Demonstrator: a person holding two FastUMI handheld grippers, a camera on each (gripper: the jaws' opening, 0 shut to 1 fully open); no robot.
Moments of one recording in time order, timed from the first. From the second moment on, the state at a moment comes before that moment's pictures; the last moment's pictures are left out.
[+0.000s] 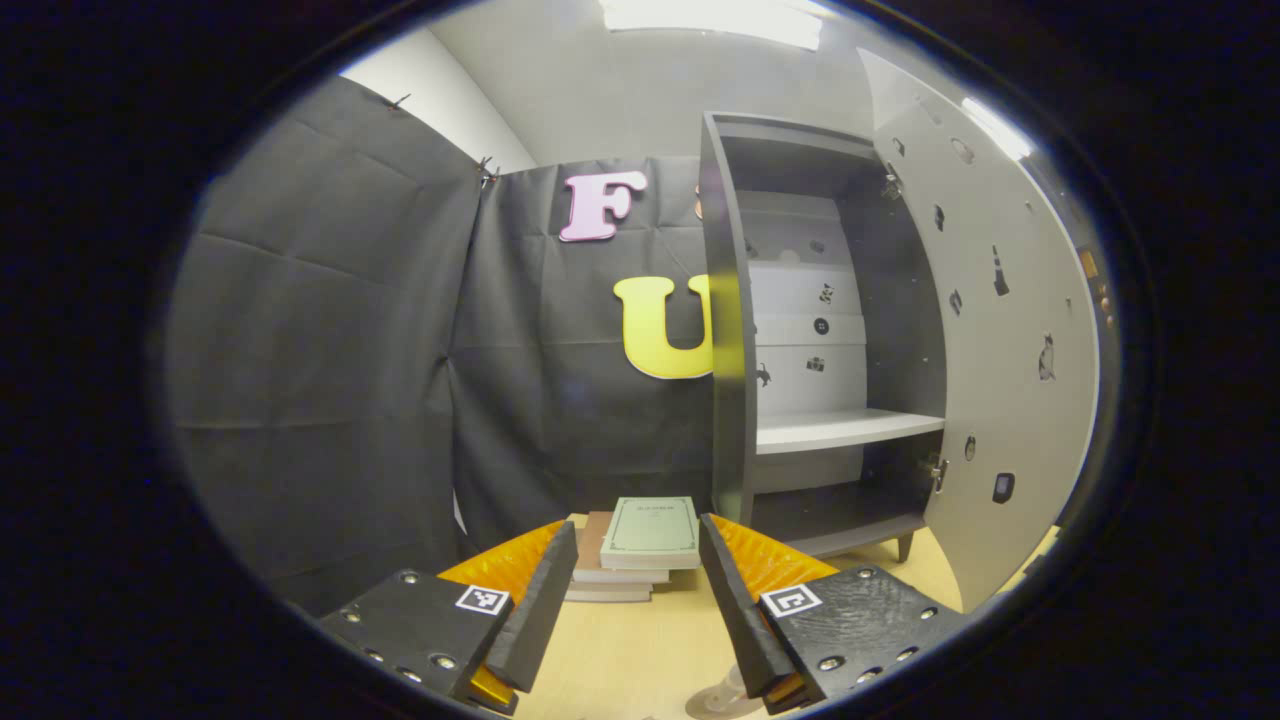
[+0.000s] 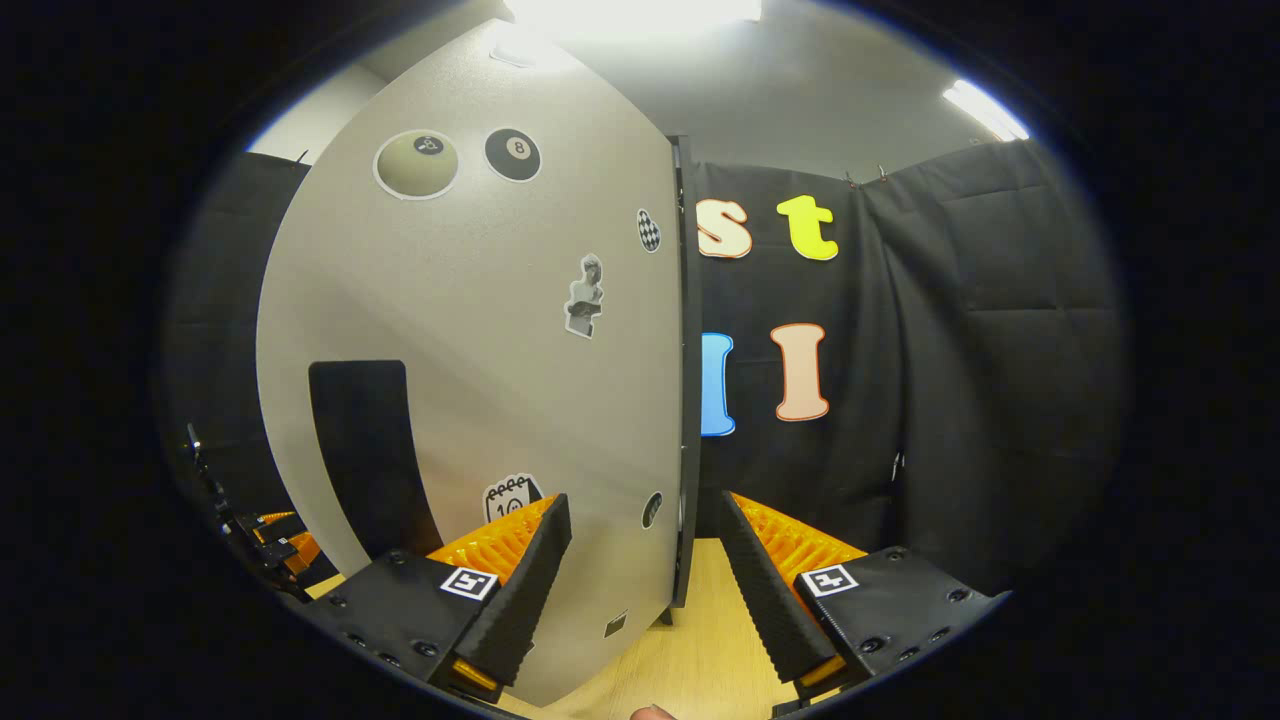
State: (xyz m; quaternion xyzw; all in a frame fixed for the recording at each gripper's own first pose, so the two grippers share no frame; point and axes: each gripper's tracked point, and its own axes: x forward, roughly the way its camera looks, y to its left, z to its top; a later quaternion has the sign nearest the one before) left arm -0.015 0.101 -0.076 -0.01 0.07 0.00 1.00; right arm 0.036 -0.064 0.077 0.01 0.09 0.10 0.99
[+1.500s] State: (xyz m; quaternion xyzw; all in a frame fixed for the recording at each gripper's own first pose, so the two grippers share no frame) left arm -0.074 0.232 -0.096 0.01 0.10 0.11 0.99; right arm 0.083 0.064 0.055 0.06 0.09 0.20 0.97
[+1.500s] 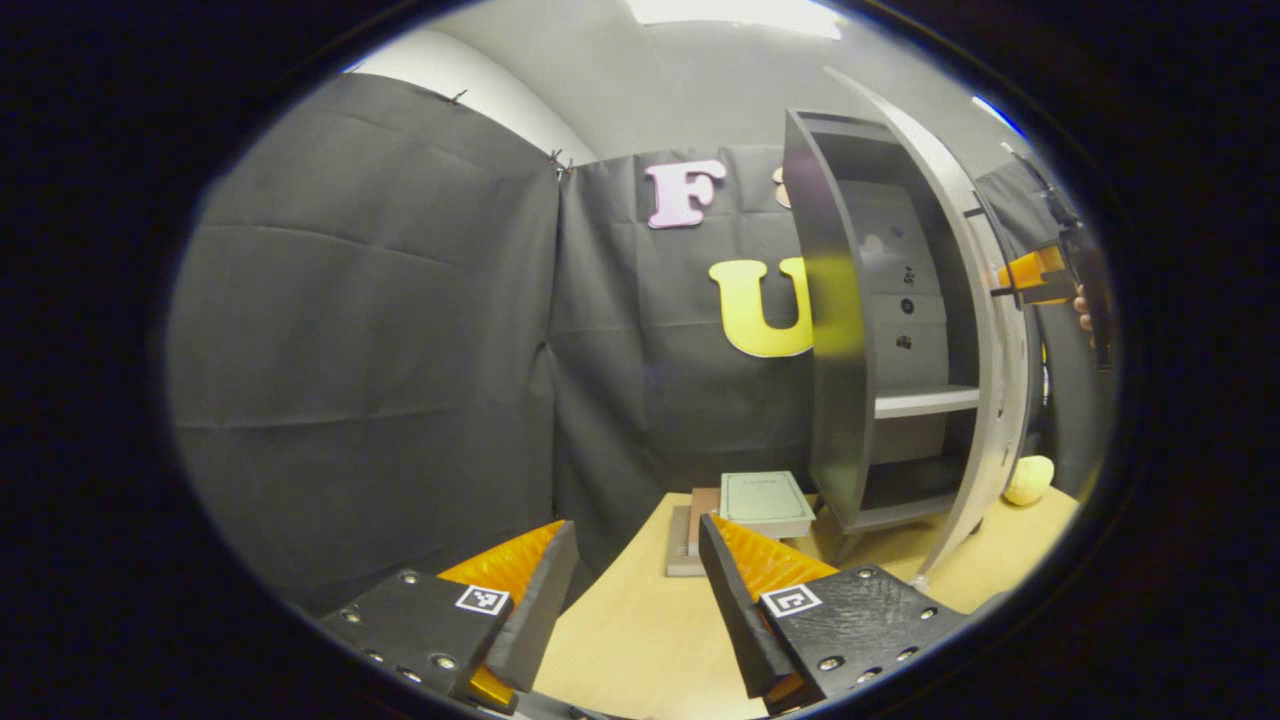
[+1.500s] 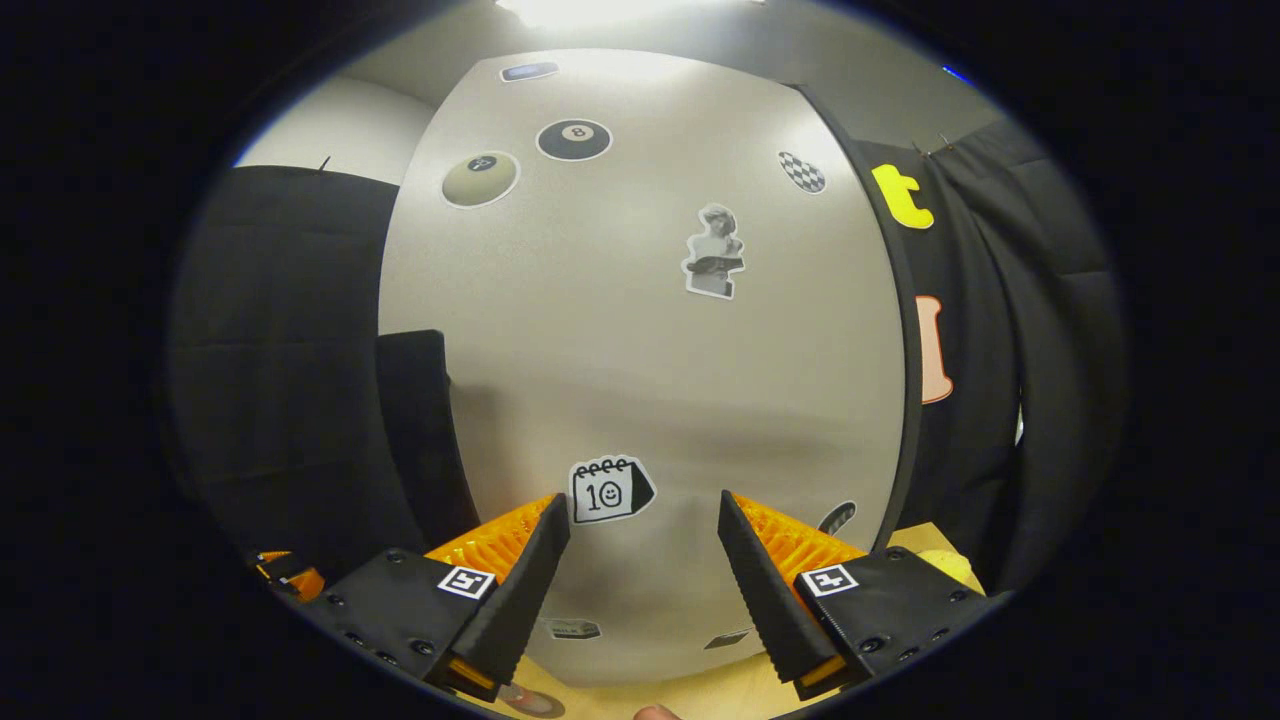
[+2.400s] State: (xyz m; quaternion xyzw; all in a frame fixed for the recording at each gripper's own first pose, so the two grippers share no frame) left arm -0.100 0.259 -0.114 -0.01 0.12 0.15 0.98; right arm 0.130 0.096 0.037 0.03 0.06 0.15 0.99
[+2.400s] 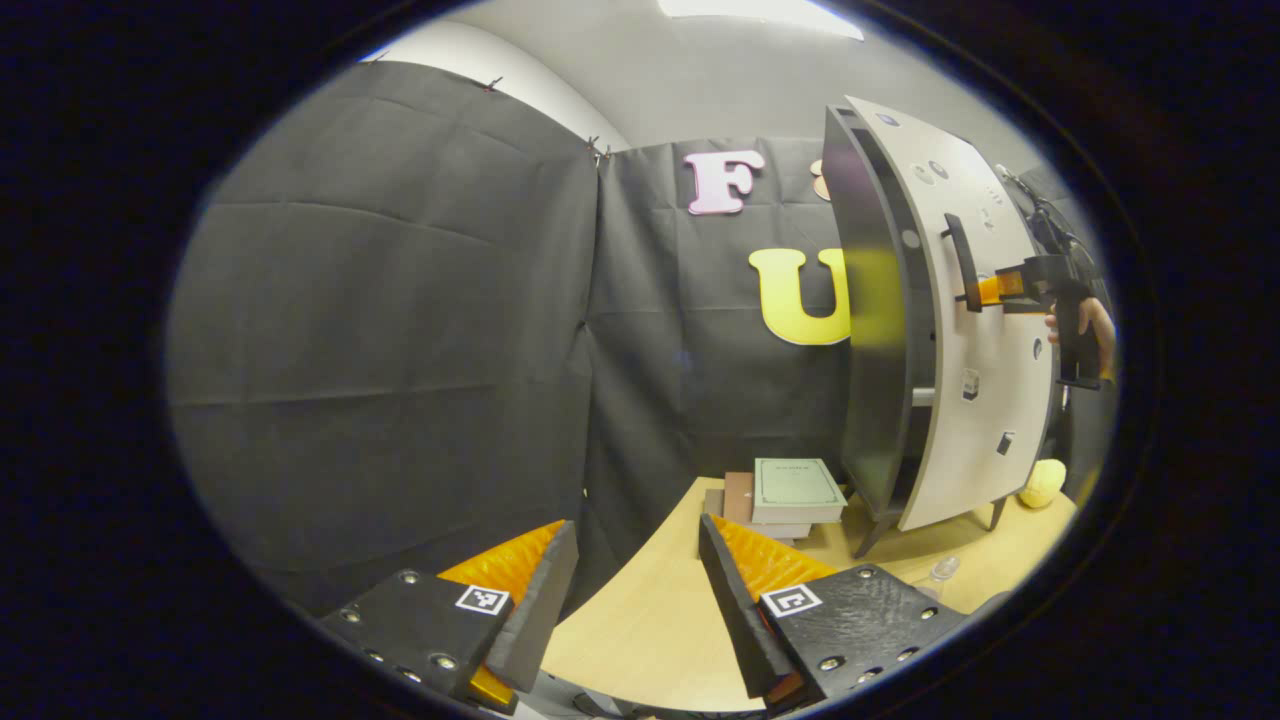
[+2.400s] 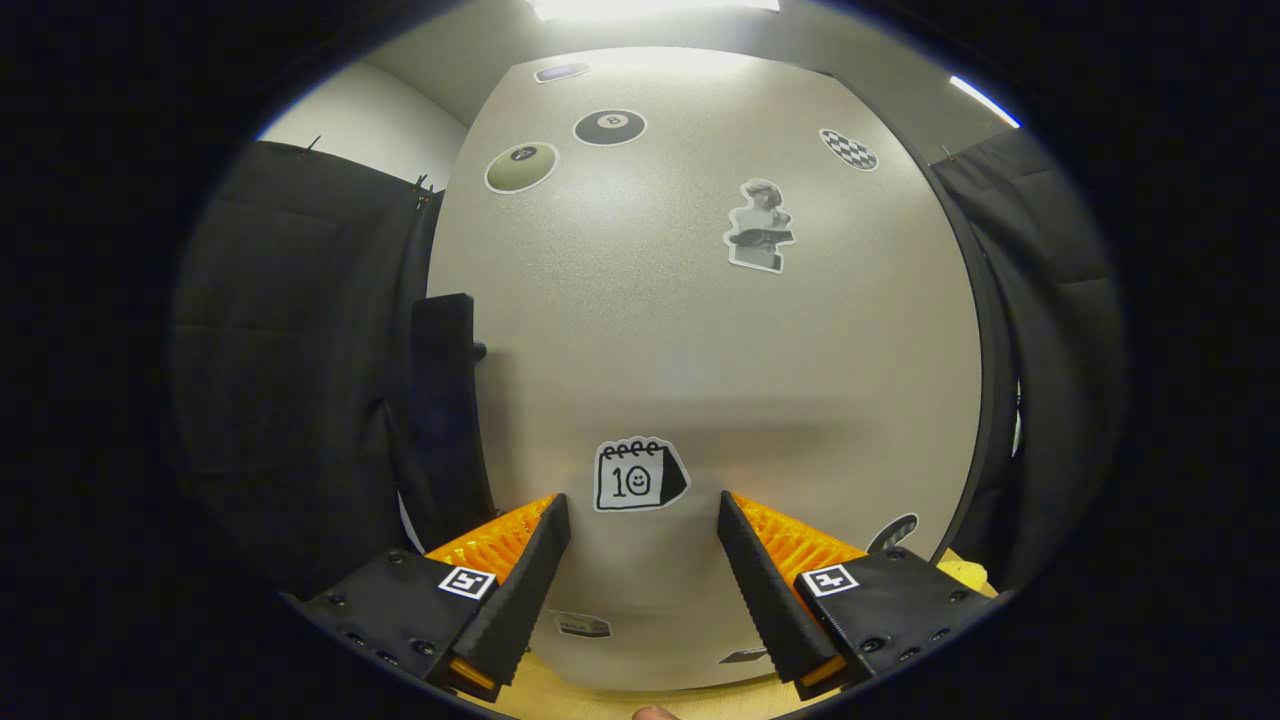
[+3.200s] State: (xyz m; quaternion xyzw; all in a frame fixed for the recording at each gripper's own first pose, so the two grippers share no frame) left arm -0.059 0.169 -0.076 0.00 0.09 0.07 0.99; right arm 0.087 0.047 0.061 0.00 0.04 0.15 0.99
